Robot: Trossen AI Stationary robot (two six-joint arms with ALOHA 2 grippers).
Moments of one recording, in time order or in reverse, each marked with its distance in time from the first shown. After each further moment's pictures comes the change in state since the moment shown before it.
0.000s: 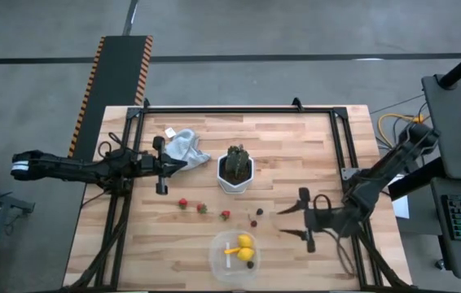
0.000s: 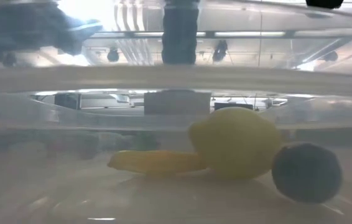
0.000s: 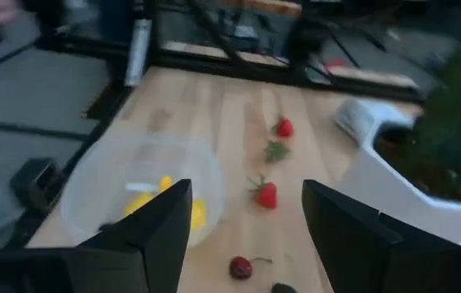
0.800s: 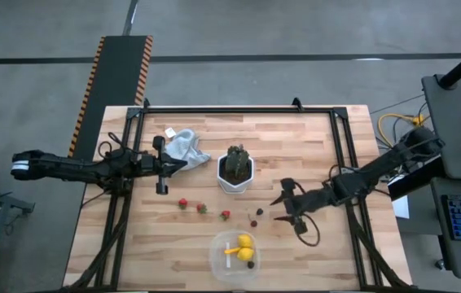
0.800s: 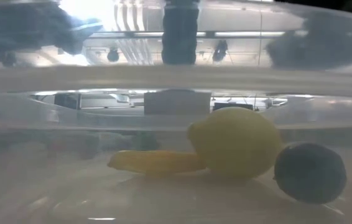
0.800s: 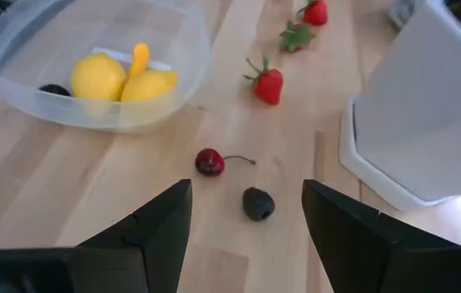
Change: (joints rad) left arm 0.000 0.015 0.001 0.029 -0.002 0.001; right arm -0.347 0.067 -0.115 -0.045 -0.479 -0.140
